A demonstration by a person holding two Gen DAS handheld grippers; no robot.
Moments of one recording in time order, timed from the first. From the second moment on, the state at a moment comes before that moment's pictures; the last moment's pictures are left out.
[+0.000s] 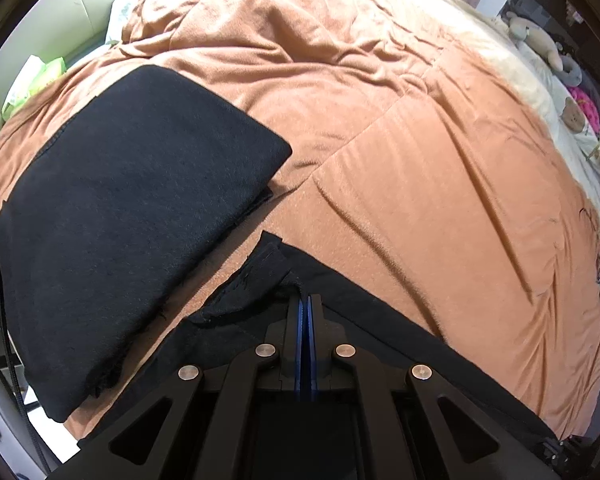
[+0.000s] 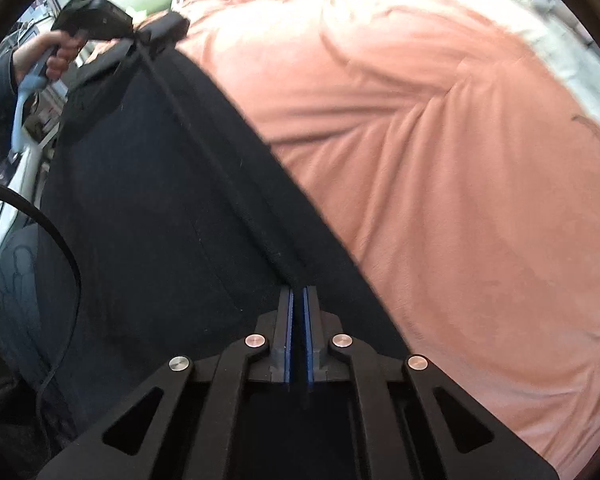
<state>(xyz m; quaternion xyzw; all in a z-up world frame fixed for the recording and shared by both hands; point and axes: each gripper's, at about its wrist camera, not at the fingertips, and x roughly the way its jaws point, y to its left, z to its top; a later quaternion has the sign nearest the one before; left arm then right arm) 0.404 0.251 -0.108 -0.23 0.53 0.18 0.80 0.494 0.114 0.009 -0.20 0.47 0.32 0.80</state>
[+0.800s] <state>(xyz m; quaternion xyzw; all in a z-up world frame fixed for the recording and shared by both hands) 0.421 0.259 -0.144 -0.28 0.52 0.15 0.80 0.522 0.115 -0.020 -0.15 0.49 0.22 0.83</state>
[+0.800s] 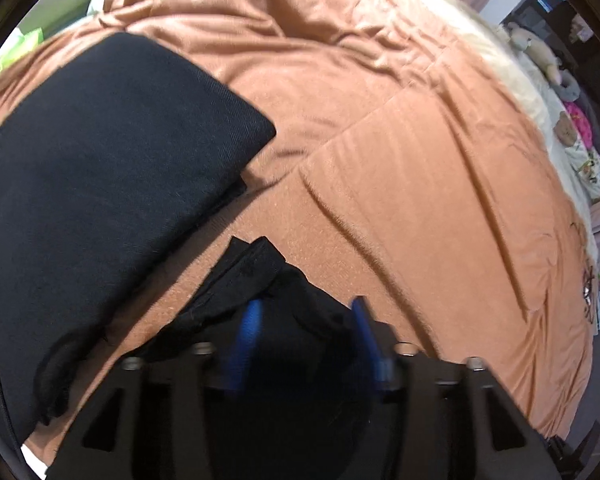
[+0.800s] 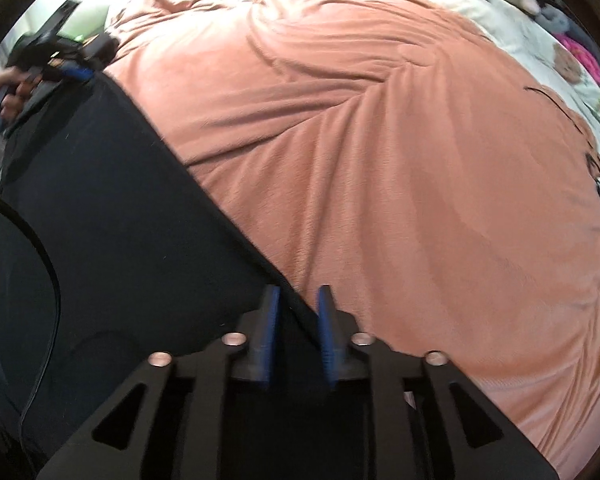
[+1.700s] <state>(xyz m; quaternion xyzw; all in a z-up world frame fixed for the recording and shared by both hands) 0.254 0.252 -0.094 -0.30 0.45 0.10 0.84 0.388 0.090 0.038 -0.04 0.43 0.20 0.88</state>
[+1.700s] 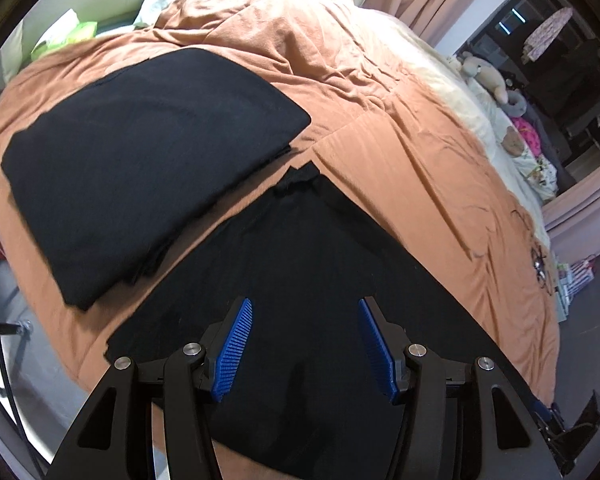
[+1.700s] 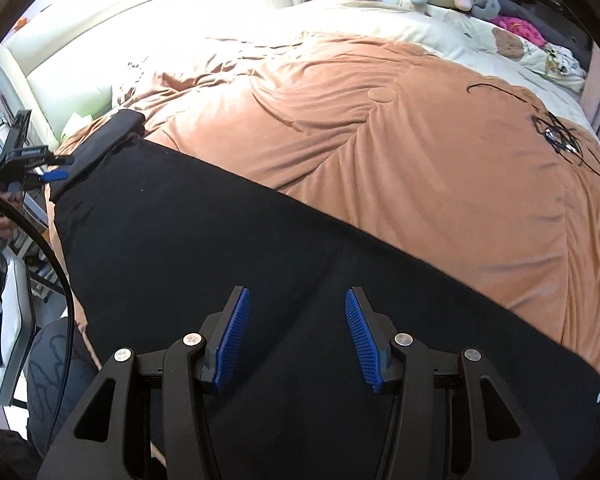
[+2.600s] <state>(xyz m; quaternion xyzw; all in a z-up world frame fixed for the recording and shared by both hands) 0.173 0.289 -0.154 -0.39 0.41 0.07 0.82 0.313 0.090 0.011 0.07 0.46 0.16 0.87</state>
